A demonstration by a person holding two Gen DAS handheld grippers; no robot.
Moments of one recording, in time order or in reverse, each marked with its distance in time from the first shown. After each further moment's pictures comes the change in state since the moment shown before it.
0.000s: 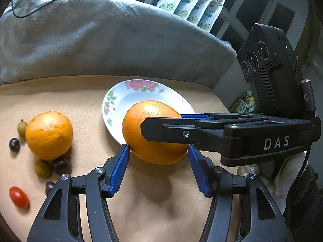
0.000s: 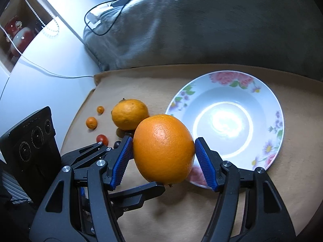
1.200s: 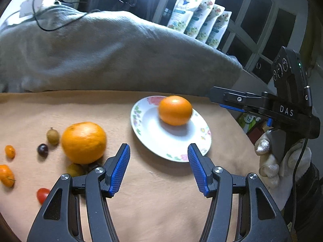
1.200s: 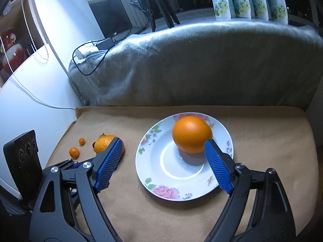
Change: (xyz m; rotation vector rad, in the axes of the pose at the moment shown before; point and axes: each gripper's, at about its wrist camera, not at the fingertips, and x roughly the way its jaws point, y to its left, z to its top) left arm -0.050 0.019 -0.007 -0.002 -0.100 0.079; right arm -0.065 -0.003 -0.002 -0.011 -0.283 -0.194
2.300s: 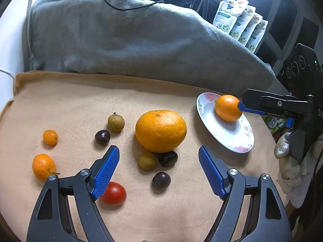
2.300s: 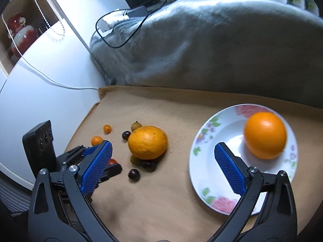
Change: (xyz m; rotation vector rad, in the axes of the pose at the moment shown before) left arm -0.015 0.085 -0.010 -0.109 0.055 0.129; right arm 0.077 0.069 0.011 -0.038 0.206 0.201
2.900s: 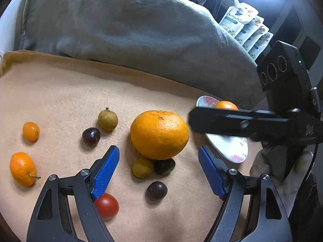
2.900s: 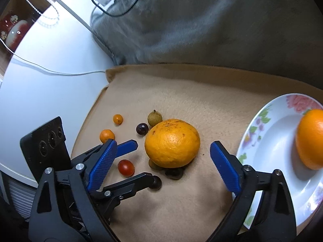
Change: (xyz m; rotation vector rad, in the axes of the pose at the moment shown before) left arm 0.023 0.017 0.003 -0.108 0.031 -0.112; right arm 0.073 0.024 0.015 0.023 0.181 0.087
